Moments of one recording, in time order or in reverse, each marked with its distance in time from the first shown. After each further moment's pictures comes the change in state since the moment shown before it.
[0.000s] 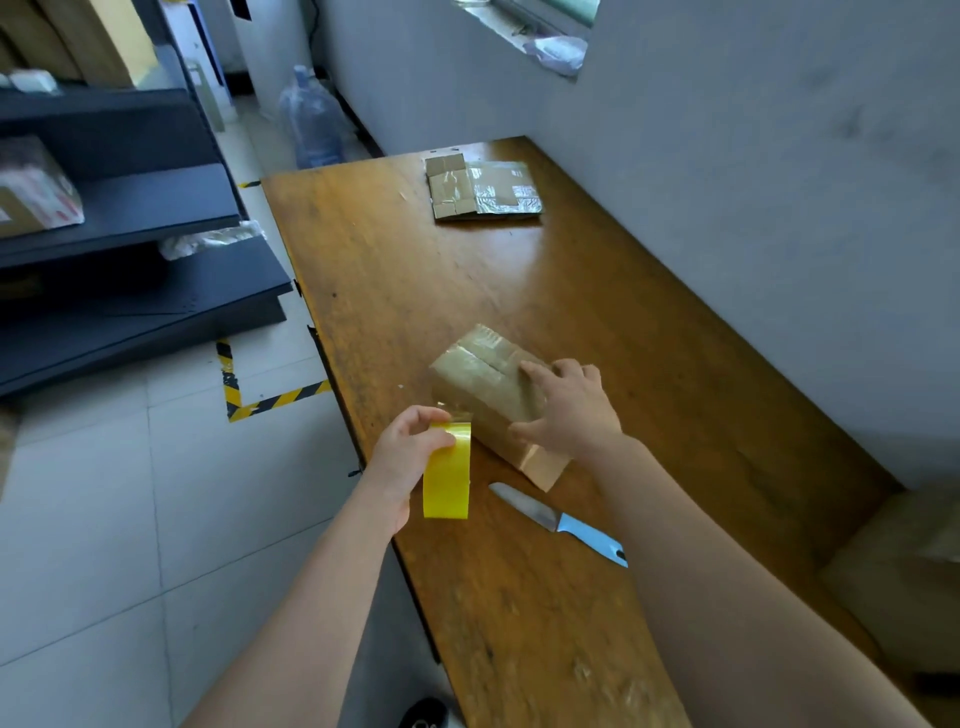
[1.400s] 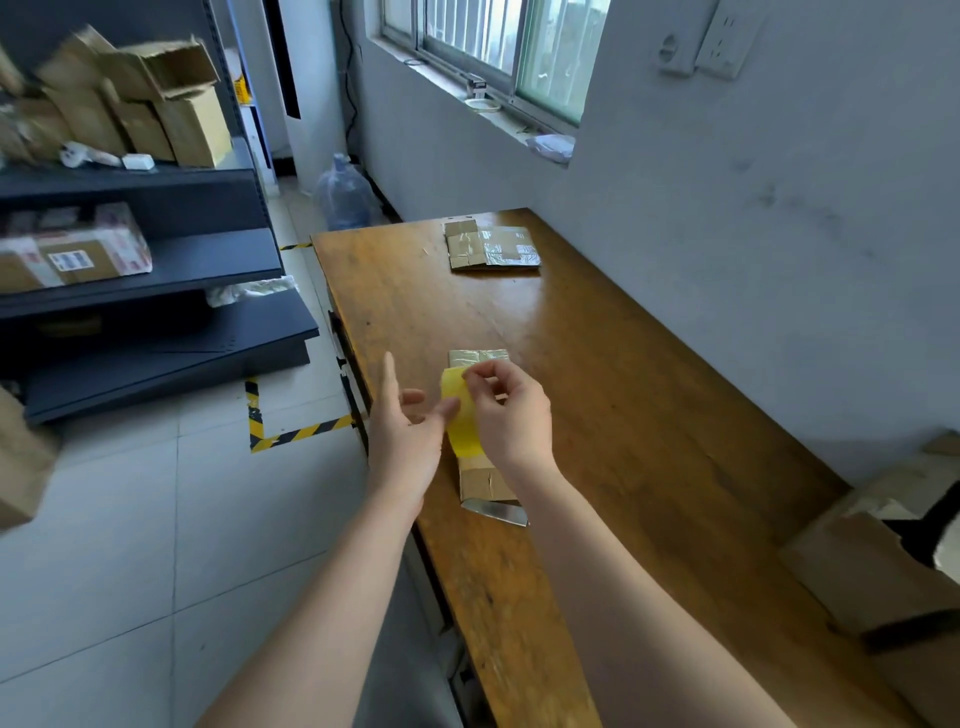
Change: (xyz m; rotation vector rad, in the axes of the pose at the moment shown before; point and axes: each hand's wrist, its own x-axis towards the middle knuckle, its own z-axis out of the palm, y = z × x) left_hand -0.114 0.020 0.004 0.155 0.348 0.521; right_hand -0.127 -0.105 -0.025 0.933 0.402 -0.052
